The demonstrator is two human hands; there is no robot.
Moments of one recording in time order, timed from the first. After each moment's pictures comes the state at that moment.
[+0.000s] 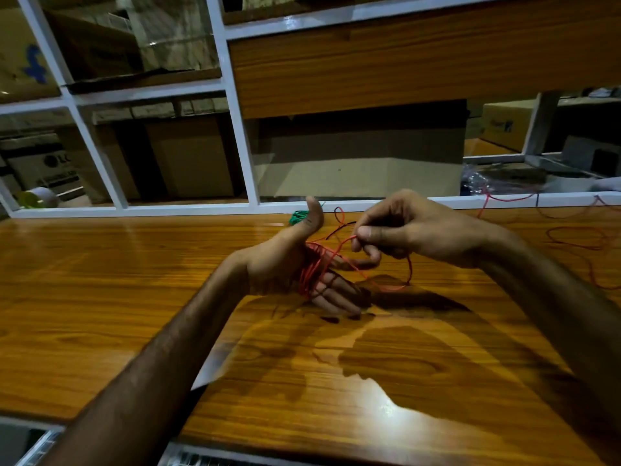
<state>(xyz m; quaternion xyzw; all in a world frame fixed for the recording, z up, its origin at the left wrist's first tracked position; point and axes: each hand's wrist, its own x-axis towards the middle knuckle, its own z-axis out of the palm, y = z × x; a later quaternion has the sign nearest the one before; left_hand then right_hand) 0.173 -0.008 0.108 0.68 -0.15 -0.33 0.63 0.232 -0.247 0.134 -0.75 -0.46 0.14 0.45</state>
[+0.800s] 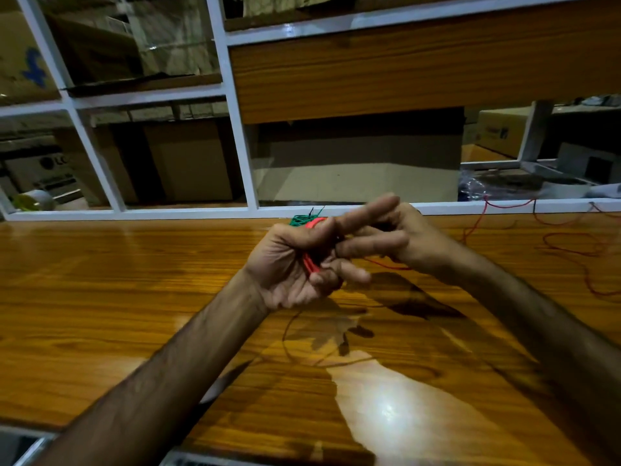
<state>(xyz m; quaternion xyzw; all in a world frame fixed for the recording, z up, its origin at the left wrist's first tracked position) 0.169 -0.027 0.105 0.30 -0.32 -0.41 0.80 0.248 -0.234 0.106 -0.75 -0.42 0.04 0.51</state>
